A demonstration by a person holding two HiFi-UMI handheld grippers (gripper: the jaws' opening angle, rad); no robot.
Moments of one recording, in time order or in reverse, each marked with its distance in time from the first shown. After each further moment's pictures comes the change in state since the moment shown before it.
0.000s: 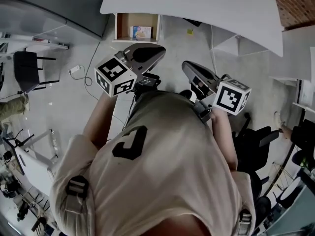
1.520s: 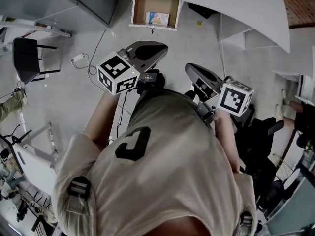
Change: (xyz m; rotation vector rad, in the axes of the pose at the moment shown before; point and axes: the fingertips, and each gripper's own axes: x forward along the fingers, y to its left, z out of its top) left arm -0.137 0.011 -0.058 -0.073 -0.027 0.002; right arm 0.076 0.078 -0.104 0.040 0.073 -0.044
